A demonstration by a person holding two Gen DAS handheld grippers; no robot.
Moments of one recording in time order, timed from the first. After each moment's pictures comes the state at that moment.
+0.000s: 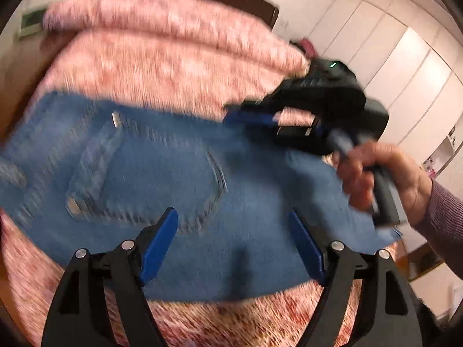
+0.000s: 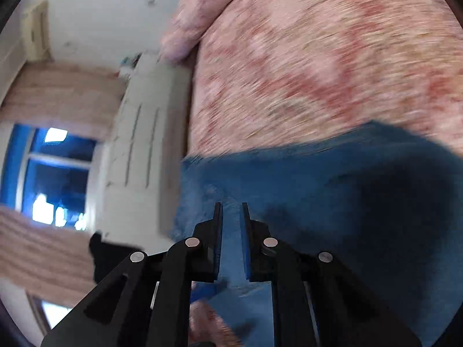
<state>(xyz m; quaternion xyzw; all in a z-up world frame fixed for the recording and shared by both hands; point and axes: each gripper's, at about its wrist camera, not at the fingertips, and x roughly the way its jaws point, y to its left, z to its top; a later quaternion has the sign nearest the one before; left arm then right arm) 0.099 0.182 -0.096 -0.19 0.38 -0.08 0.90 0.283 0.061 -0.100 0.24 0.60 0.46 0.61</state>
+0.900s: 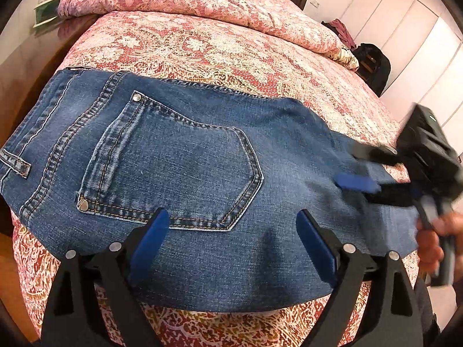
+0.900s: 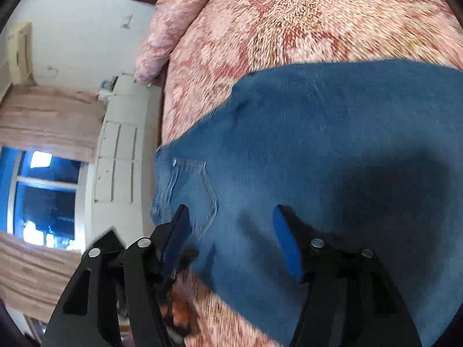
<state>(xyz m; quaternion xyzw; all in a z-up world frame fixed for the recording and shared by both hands) 0.119 0.178 -0.122 -0.18 0.46 -0.02 0.87 0.213 -0.050 -0.107 0.26 0.60 0.37 0.65</state>
